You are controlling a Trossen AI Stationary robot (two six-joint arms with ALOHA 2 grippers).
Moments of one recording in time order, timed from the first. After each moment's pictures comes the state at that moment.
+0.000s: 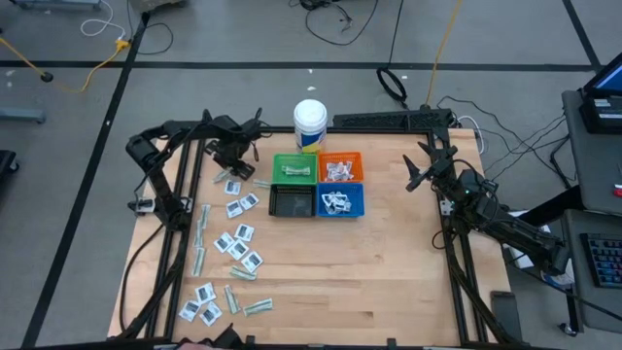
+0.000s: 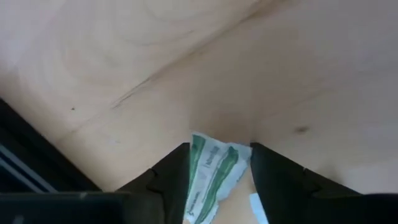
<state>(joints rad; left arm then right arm) 0.84 1.78 1.01 -1.00 -0.13 -0.17 -0.58 0.08 0.02 0.17 0.26 -0.22</state>
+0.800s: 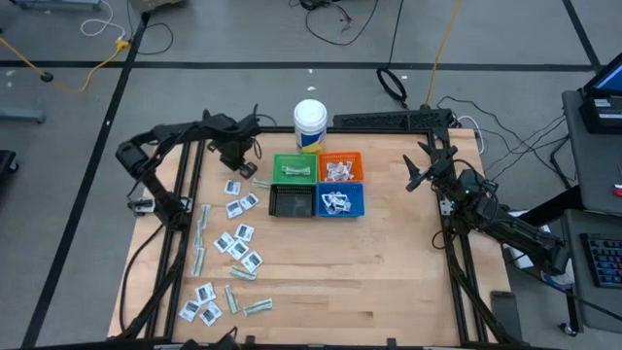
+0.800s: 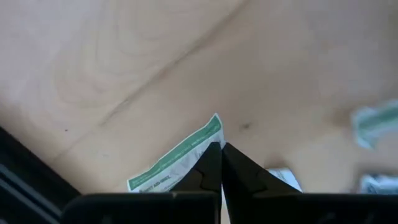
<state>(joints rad) 0.80 1.67 1.02 -1.00 -0.05 -0.11 -0.58 0.08 0.02 0.17 0.26 -0.22</state>
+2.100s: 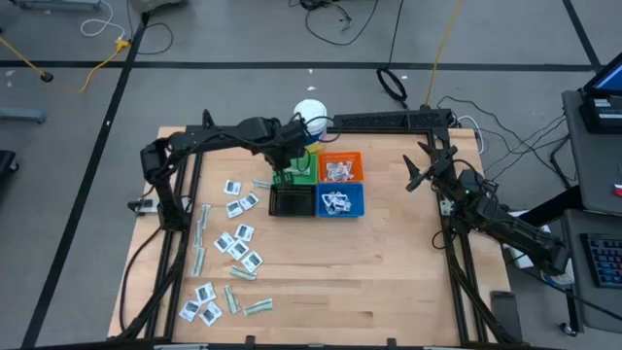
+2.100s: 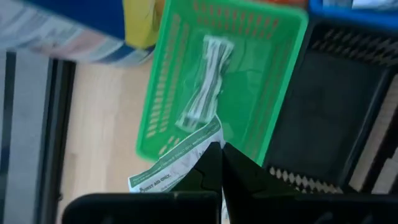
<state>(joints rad) 0.39 1.81 1.55 -1.04 -0.10 0.17 -0.58 0.08 0.02 0.17 0.26 -0.22</state>
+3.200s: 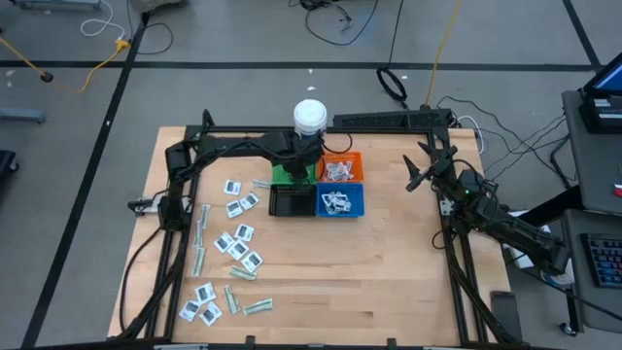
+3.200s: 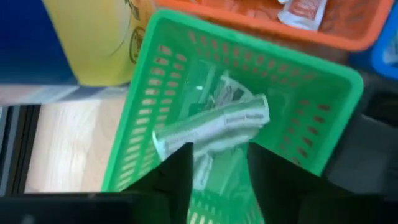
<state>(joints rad) 0.35 2.00 1.56 -0.86 -0.17 0.06 -0.58 0.08 0.02 0.17 0.26 -0.22</state>
